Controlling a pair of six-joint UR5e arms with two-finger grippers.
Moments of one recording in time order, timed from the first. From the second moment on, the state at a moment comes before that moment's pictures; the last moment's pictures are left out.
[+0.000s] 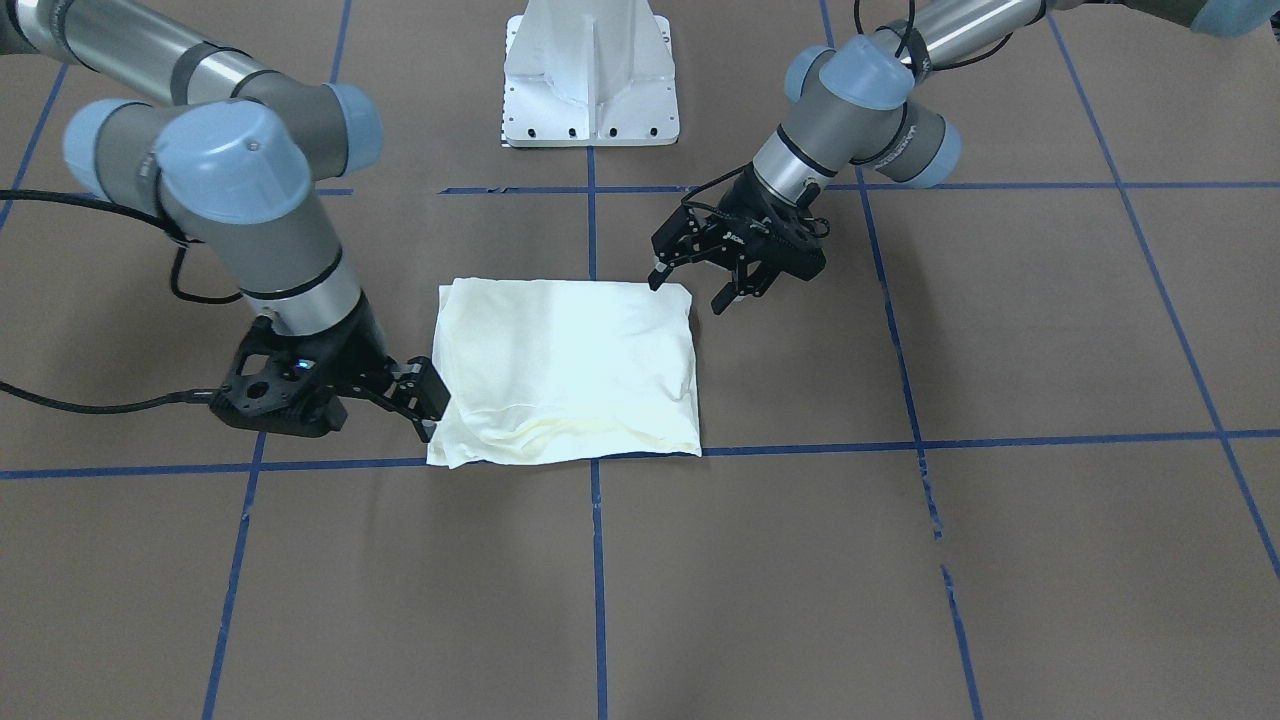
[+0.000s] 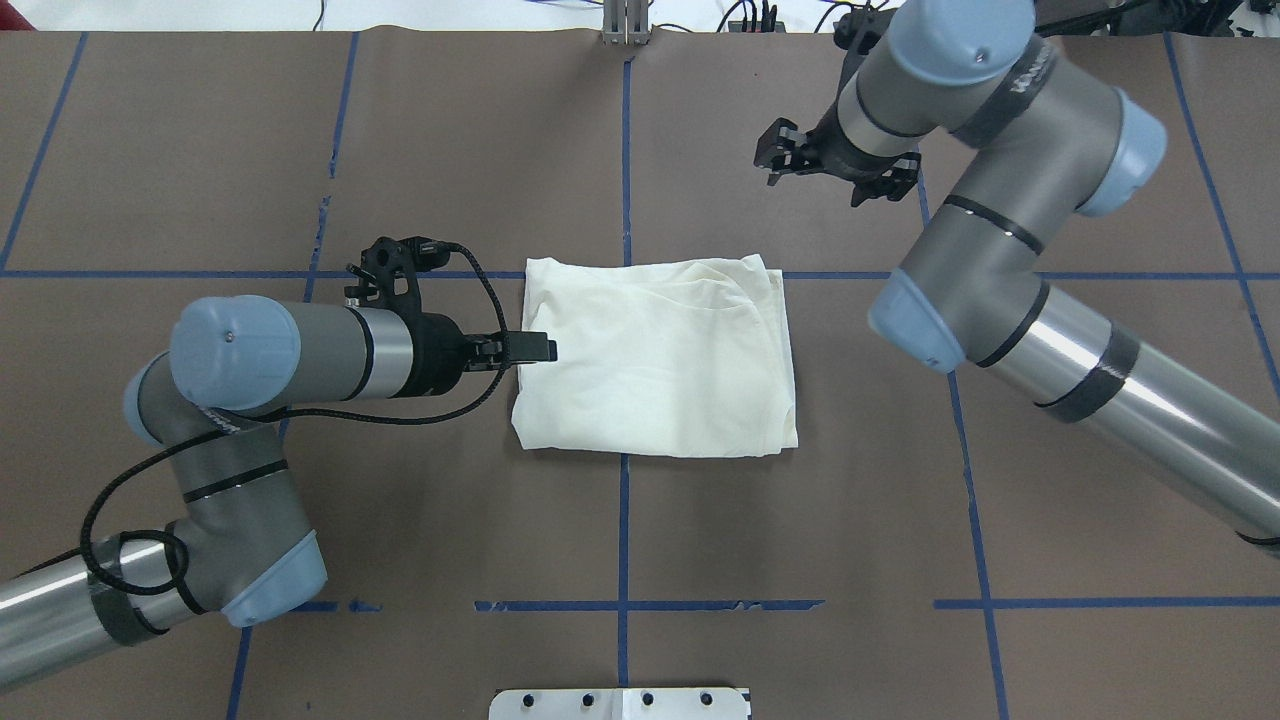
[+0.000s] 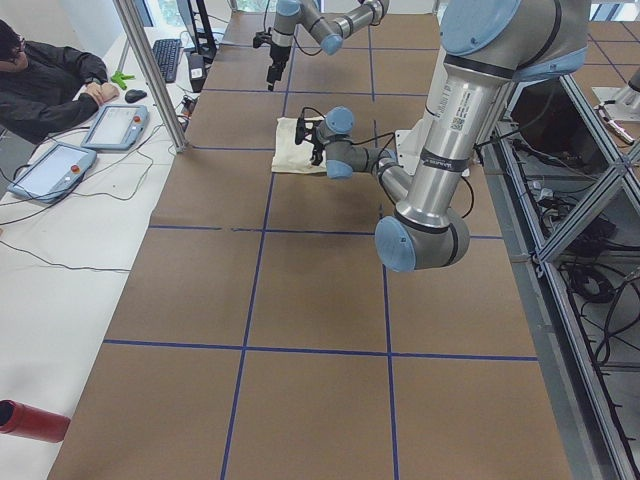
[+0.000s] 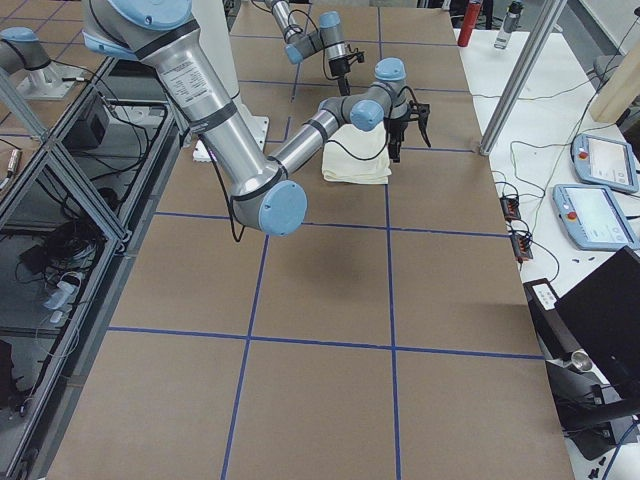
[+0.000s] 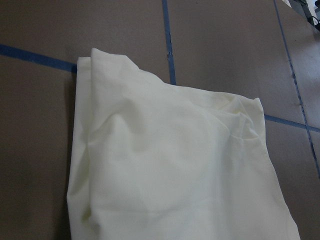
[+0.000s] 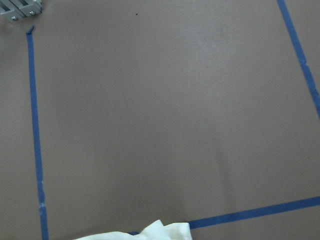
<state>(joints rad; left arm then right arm) -0.54 -1.96 -1.74 -2.34 -1.77 -1.31 0.87 -0.96 1.64 -1.46 1.98 1.17</state>
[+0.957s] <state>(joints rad) -1.12 -1.51 -2.10 -1.87 -2.05 -0.25 1.43 -1.50 1.82 -1.60 2.29 0.11</state>
